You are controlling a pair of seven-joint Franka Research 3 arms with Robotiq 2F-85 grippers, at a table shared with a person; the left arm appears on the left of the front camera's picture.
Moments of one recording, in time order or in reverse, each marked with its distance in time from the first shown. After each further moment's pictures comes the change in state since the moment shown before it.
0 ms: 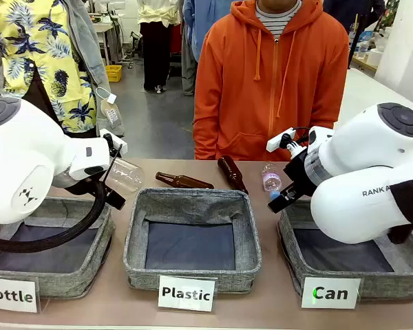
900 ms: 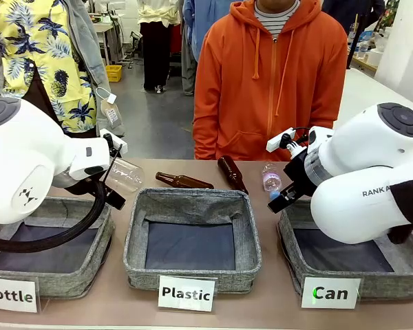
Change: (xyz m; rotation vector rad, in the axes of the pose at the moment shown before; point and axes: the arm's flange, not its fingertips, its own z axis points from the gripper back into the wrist) left arm 0.000 0.000 0.000 0.000 0.000 0.000; right arm 0.000 0.000 0.000 0.000 0.000 0.001
